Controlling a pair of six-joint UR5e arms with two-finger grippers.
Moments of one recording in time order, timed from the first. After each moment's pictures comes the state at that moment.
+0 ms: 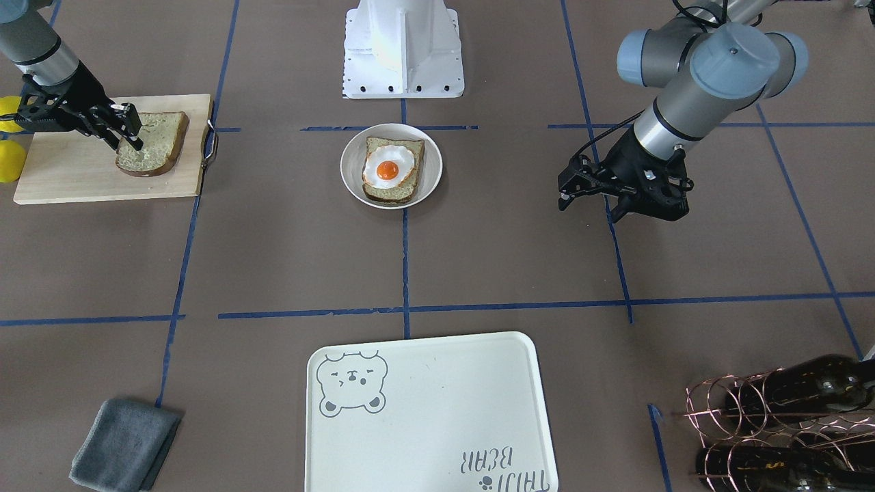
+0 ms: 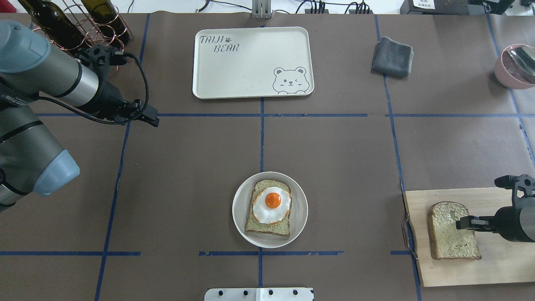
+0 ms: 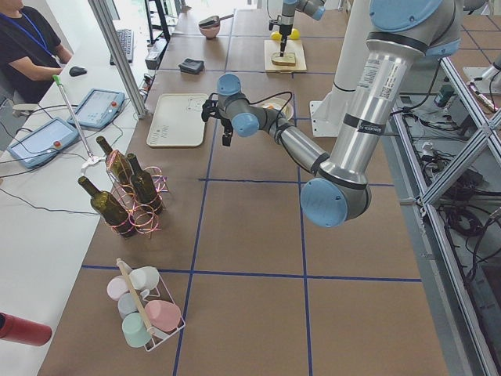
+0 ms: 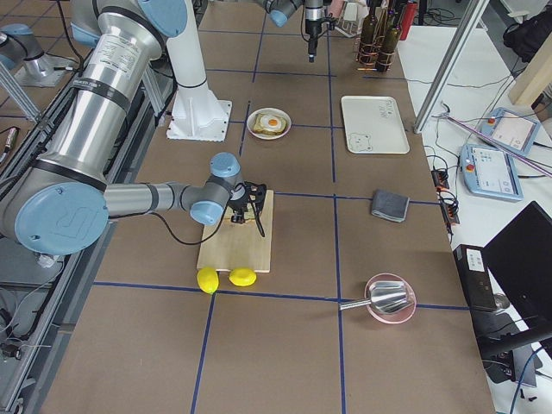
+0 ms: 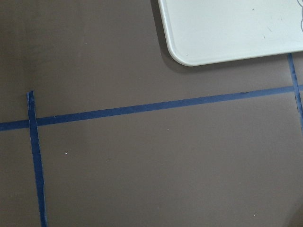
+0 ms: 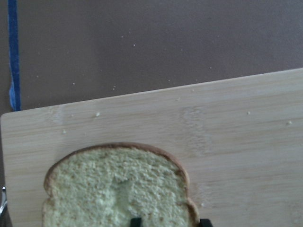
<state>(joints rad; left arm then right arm) -0.85 -1.91 -1.81 -1.89 -2.20 -0.92 0.50 -2.04 1.94 -0.63 1.87 1.36</state>
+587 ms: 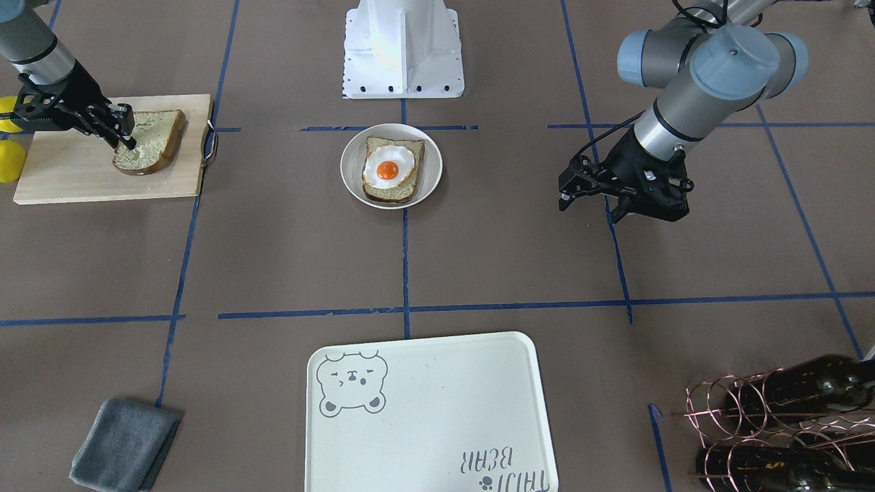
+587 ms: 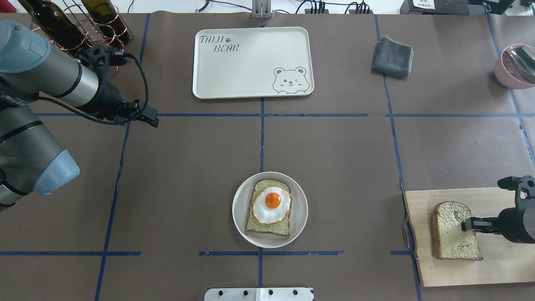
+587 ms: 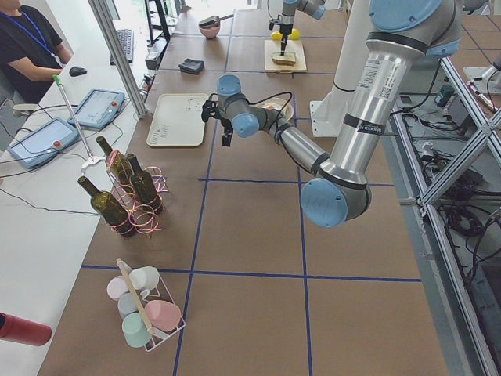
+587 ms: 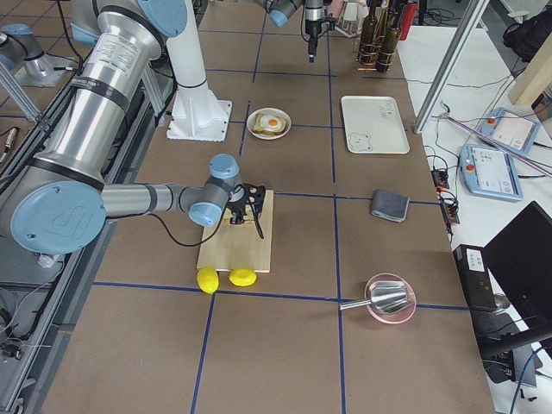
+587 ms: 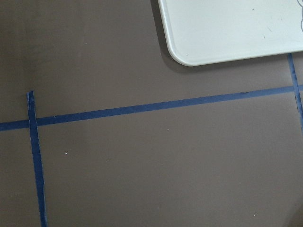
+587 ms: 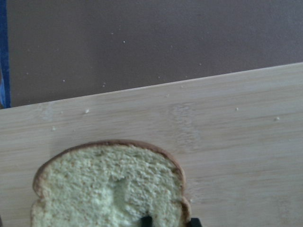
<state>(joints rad) -0.85 -1.91 -1.81 -1.89 -2.20 -0.92 0.50 -2.06 1.94 -0.63 1.87 1.36</state>
